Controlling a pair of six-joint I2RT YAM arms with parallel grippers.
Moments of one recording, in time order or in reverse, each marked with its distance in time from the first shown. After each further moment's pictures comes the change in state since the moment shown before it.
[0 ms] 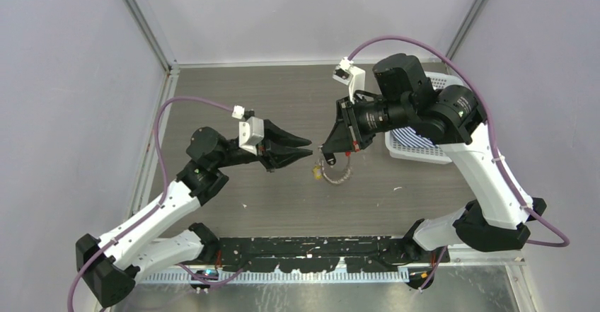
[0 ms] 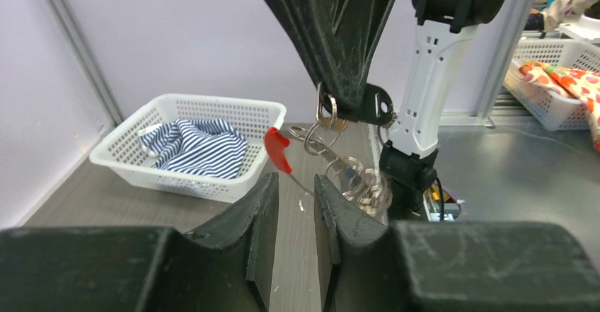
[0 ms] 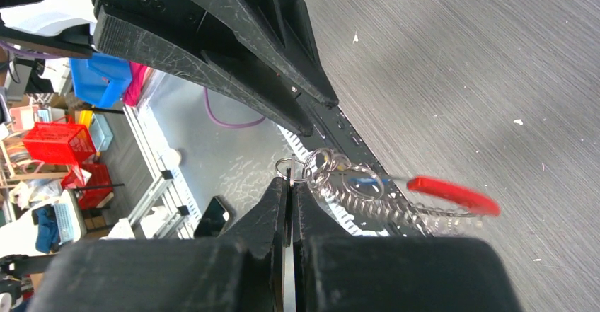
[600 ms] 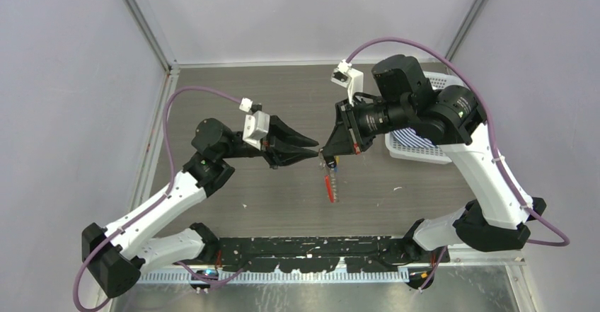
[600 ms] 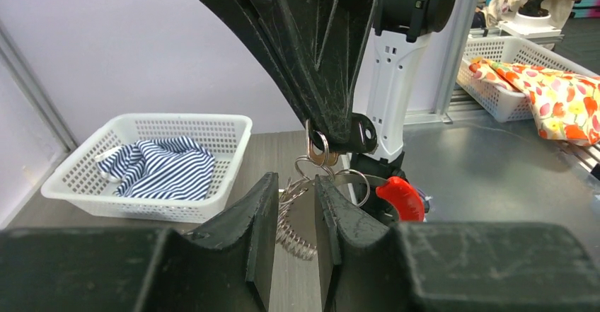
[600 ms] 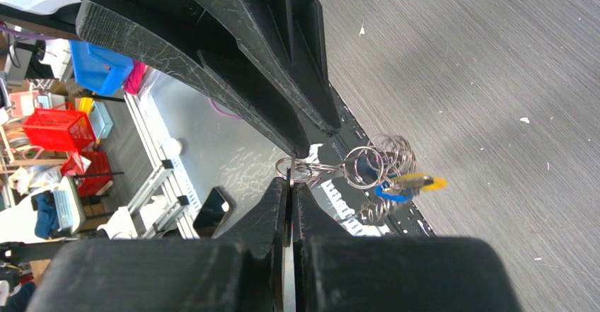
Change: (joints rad) left arm 0.000 0.092 0.079 0.063 0.136 -0.060; right arm 0.011 0.003 0.006 -0.018 -0.020 -0.022
